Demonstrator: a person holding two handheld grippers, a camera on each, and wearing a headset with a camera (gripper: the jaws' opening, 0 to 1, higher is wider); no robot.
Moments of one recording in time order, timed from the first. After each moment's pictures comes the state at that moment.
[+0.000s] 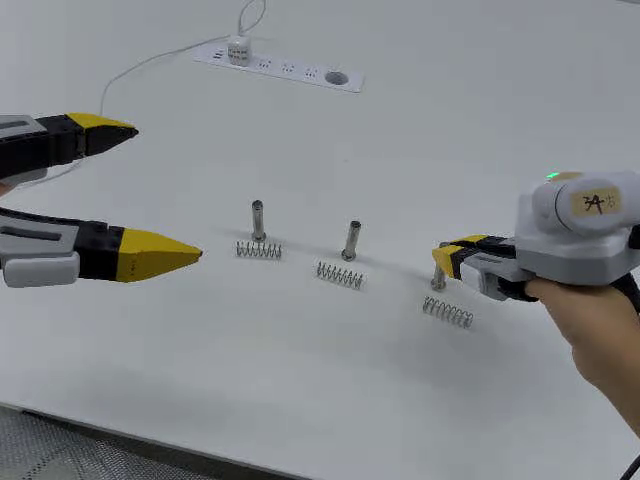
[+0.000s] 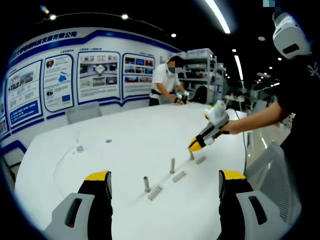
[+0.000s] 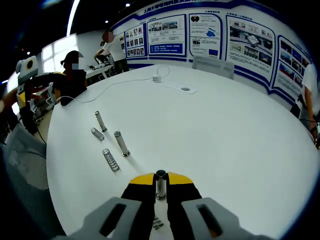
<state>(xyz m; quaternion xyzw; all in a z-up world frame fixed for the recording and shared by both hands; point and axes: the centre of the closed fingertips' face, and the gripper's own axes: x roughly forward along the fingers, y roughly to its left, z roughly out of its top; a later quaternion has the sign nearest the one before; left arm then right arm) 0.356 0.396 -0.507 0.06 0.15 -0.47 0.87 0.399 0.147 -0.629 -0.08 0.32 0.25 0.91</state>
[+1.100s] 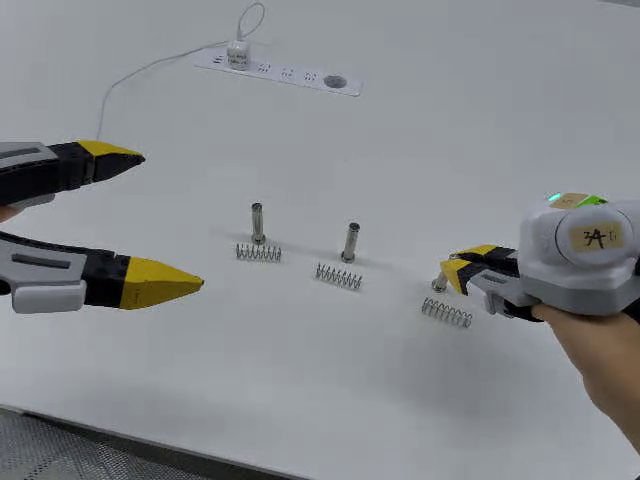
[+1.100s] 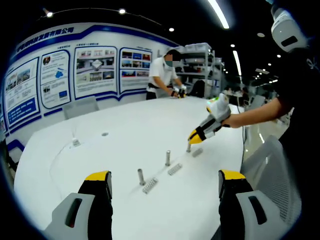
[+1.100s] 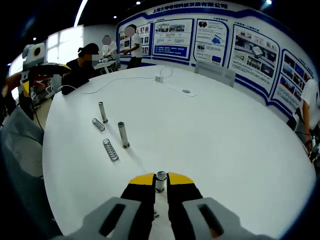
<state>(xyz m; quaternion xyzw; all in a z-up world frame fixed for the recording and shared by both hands) 0.347 0.393 -0.524 0.07 0.17 -0.48 0.86 0.391 0.141 -0.629 -0.13 0.31 0.25 0.91</state>
